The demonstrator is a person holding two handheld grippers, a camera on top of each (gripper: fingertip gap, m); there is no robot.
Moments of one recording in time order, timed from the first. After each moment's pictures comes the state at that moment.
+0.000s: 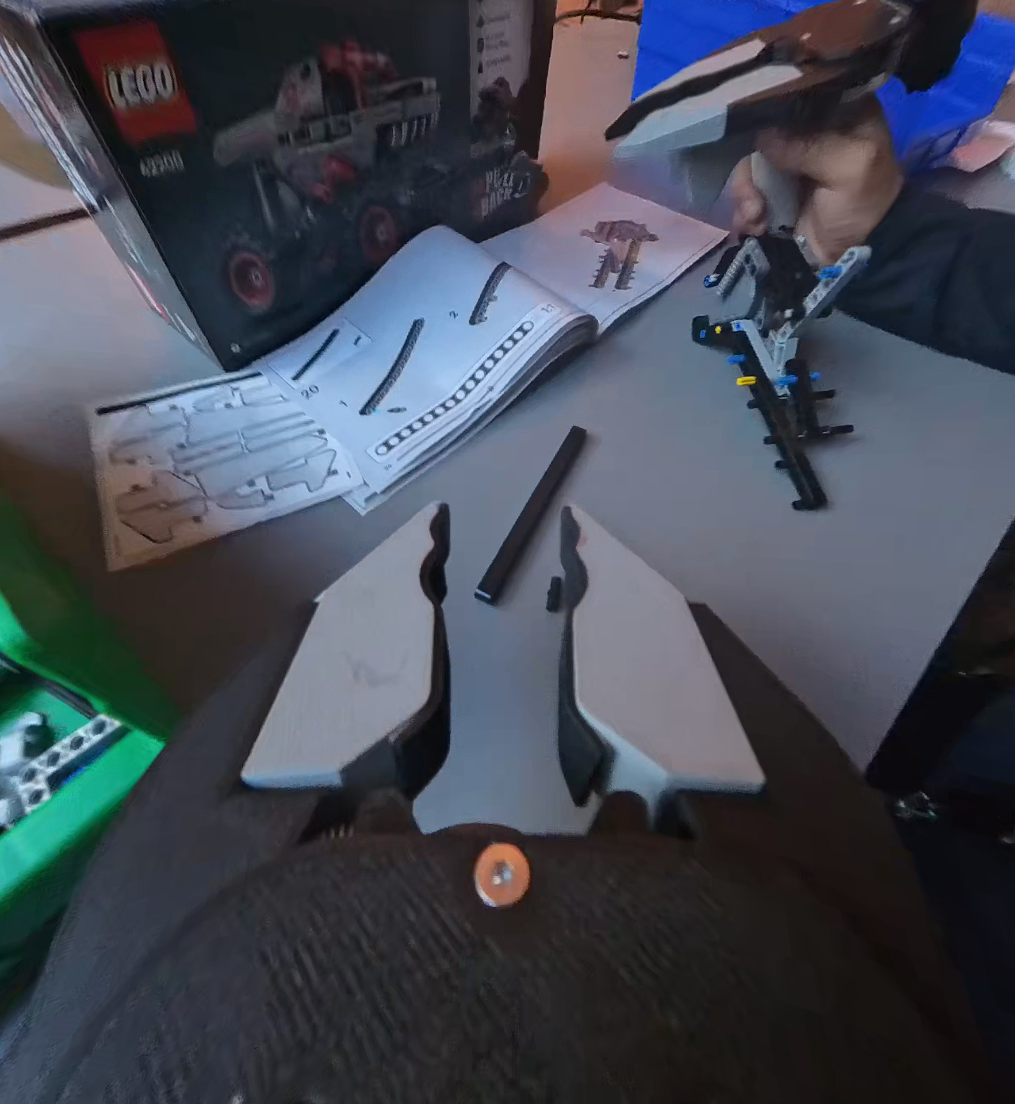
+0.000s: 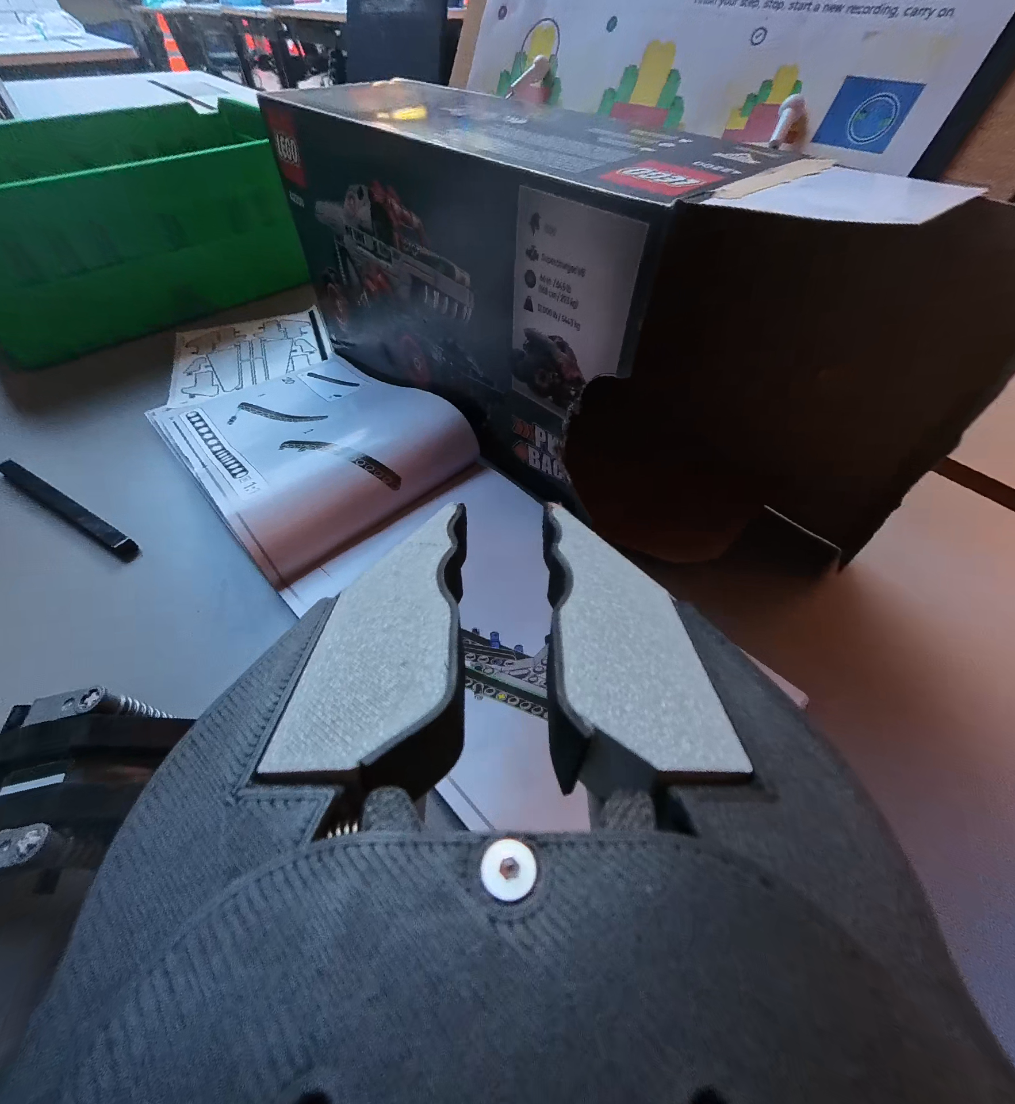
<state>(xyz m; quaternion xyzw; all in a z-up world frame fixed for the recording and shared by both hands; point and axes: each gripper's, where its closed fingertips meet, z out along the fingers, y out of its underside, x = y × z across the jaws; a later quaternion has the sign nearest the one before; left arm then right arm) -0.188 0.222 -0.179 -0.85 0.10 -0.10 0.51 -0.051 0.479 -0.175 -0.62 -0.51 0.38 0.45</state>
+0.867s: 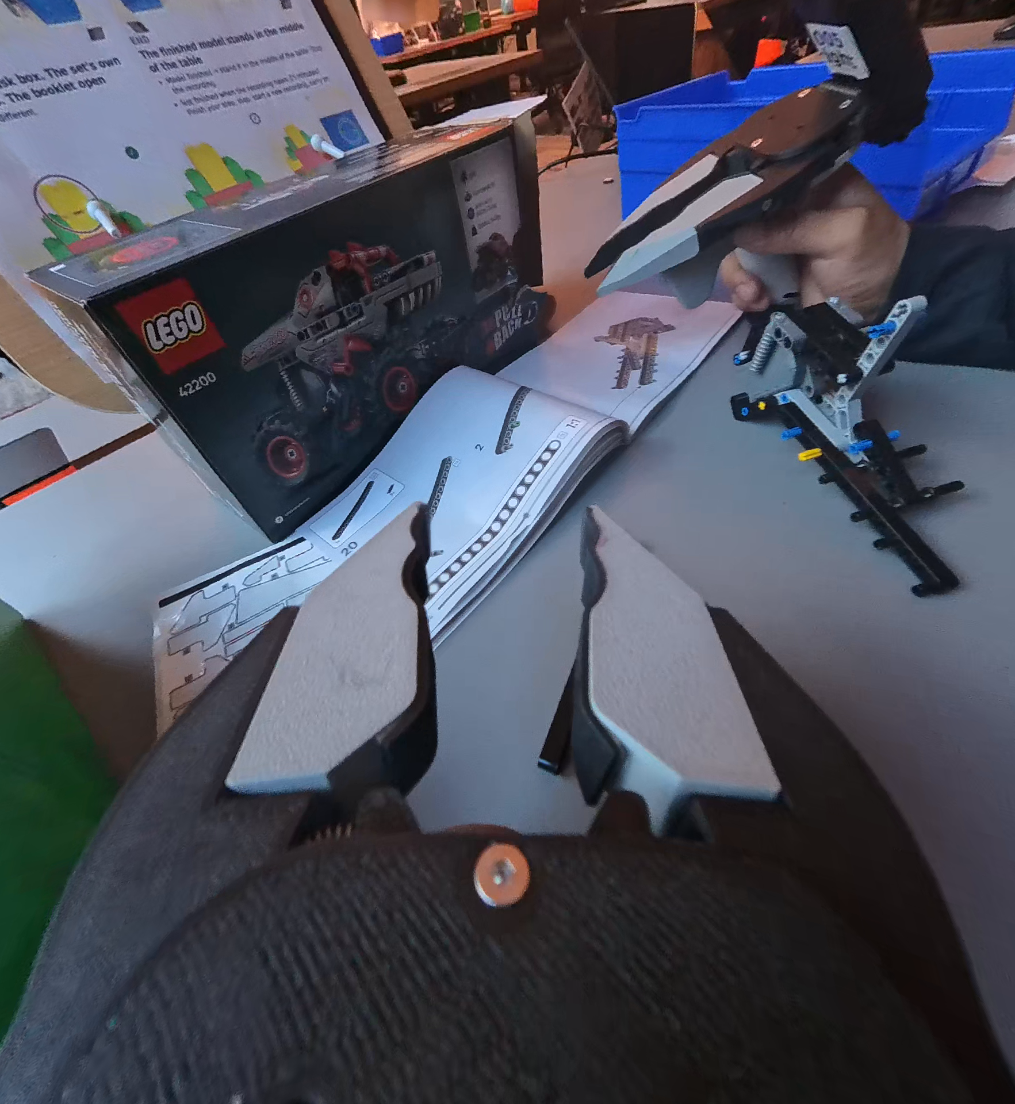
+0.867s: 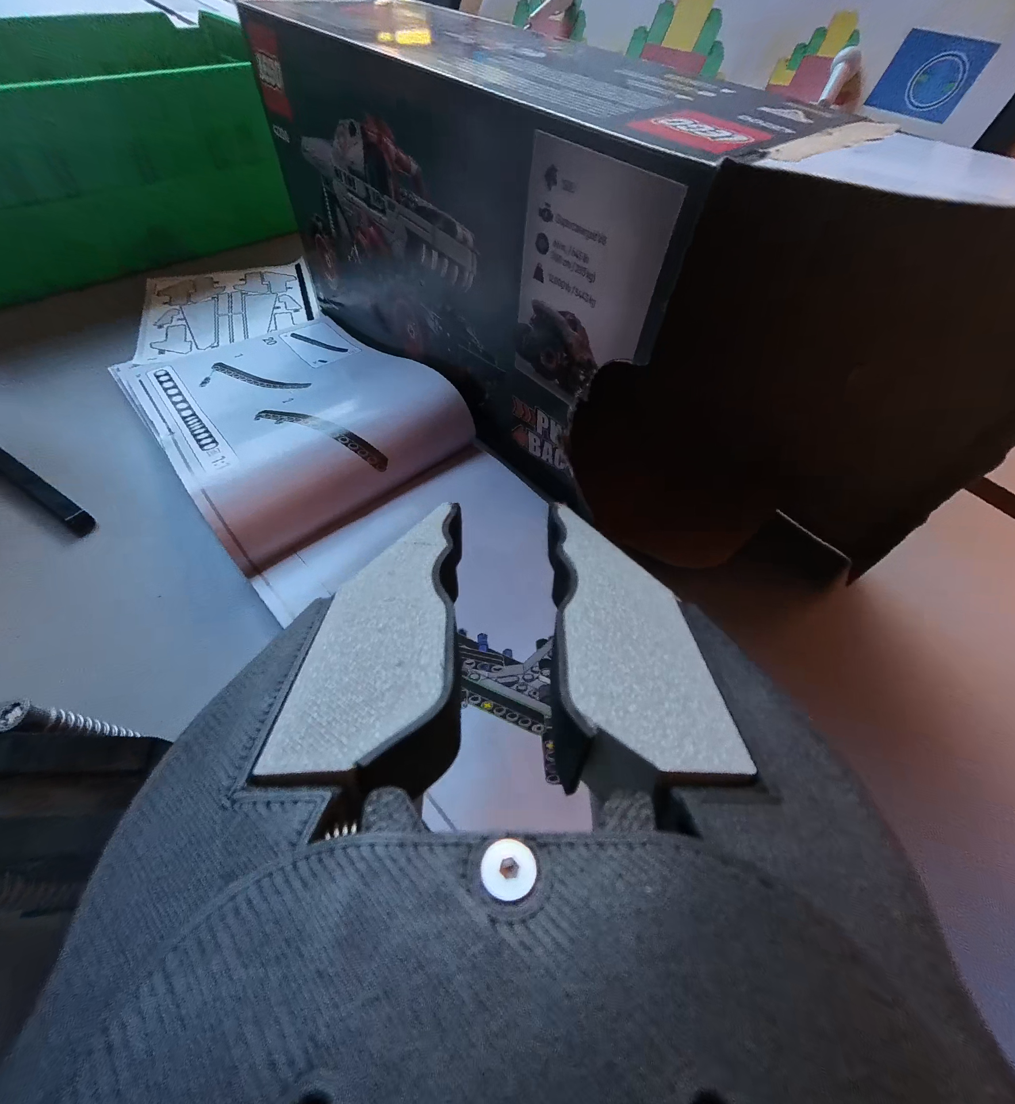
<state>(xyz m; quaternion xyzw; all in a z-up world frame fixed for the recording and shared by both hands) -0.181 0.277 -0.160 -0.79 0.17 -0.04 0.59 -0.062 0.482 -0.188 -0.62 -0.54 0.35 0.44</state>
